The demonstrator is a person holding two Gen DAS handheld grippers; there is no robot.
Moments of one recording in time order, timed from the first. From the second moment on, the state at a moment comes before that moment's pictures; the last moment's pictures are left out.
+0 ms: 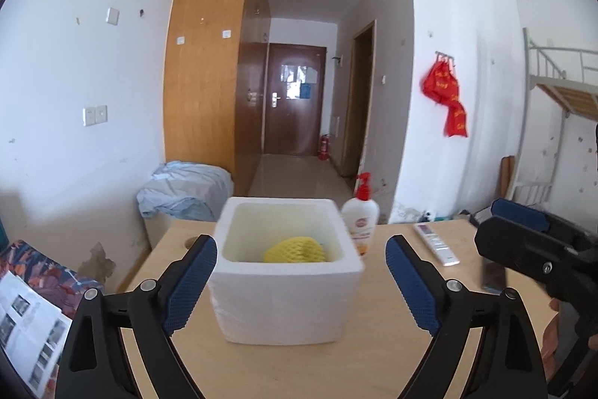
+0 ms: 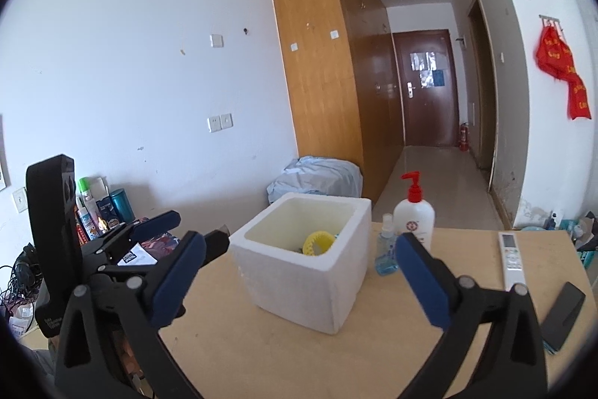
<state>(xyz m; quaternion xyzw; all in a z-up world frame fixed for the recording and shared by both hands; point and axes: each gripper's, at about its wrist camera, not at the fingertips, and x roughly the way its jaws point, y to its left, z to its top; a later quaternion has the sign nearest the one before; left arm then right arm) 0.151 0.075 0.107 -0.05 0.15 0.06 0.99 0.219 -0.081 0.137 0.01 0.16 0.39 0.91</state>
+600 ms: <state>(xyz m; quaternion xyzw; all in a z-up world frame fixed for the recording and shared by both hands) 0.077 0.015 0.121 -0.04 0.11 0.03 0.99 0.145 -0.137 0.136 0.03 0.12 0.36 0.93</state>
